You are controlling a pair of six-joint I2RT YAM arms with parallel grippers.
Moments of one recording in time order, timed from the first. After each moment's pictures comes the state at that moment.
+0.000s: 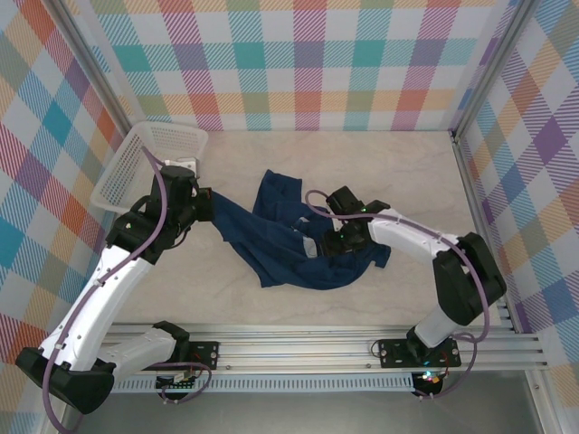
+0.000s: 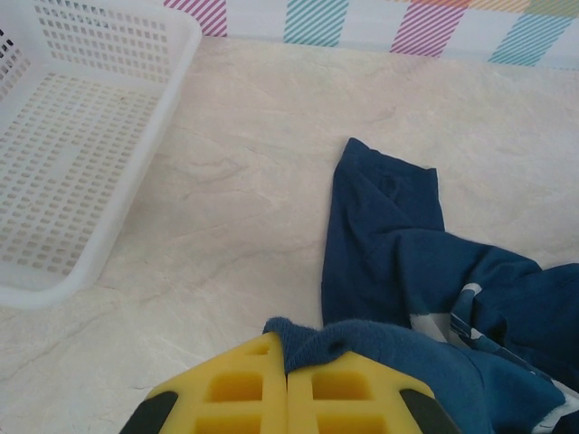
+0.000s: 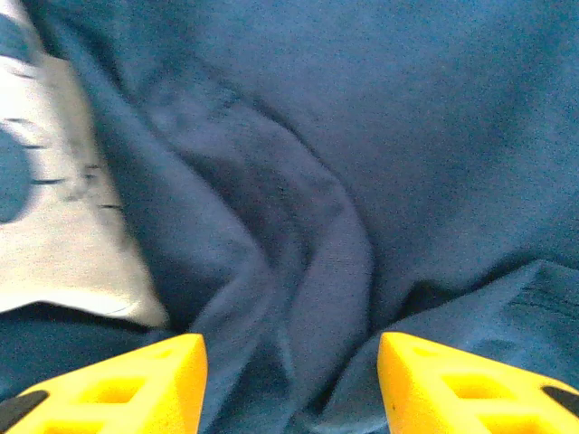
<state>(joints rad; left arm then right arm) -0.42 1.04 1.23 -0.84 -0.27 -0.35 0.61 1.60 1.05 -0.74 -0.05 0.31</state>
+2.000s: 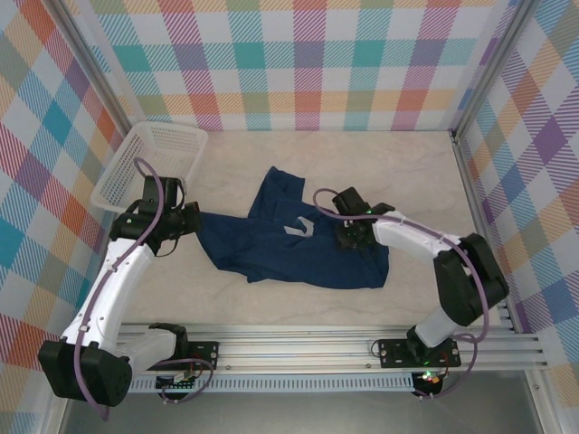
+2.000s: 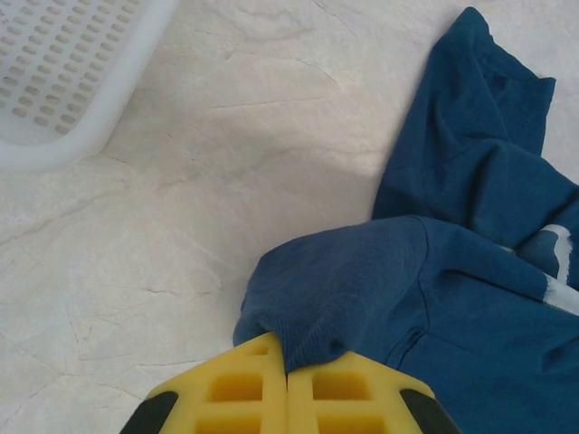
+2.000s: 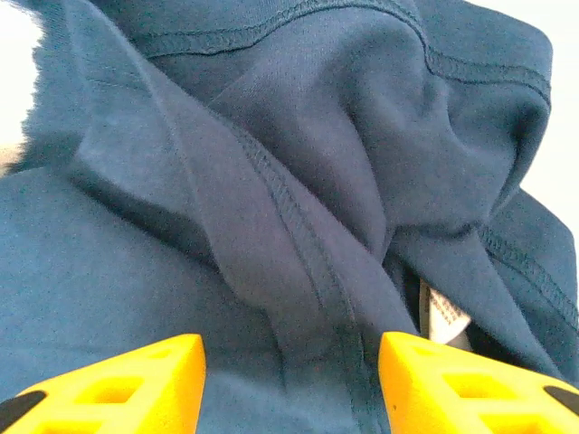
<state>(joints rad) -0.14 1.09 1.05 -0.86 -0.01 -0.35 0.57 1.60 1.00 -0.65 0.18 0.33</state>
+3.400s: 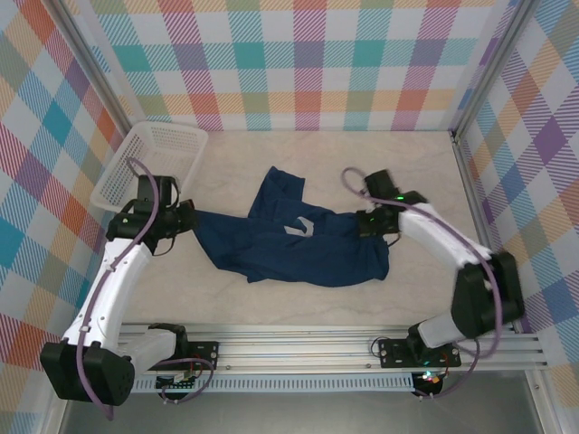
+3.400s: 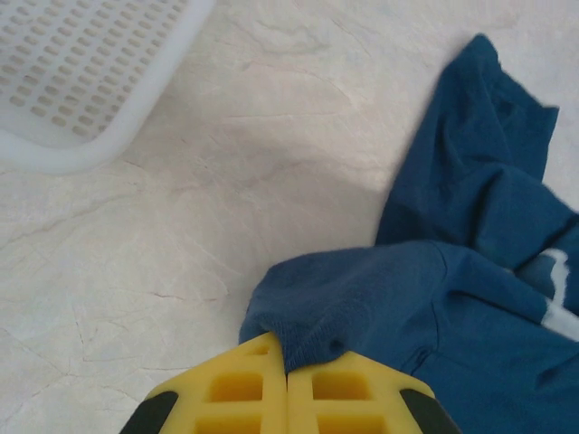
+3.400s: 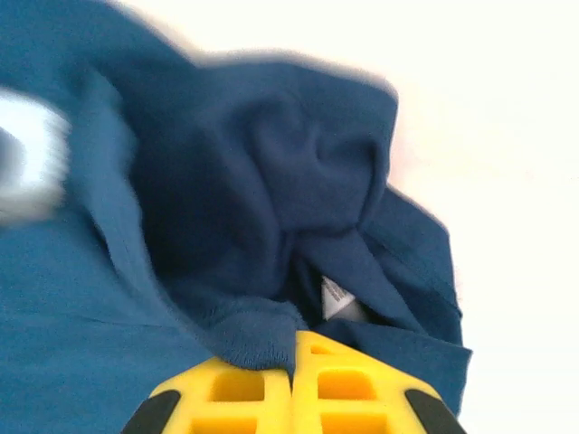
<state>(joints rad) -0.08 1.08 1.07 -0.86 0.01 -0.37 0.32 1.40 1.07 -0.76 -0.06 0.26</state>
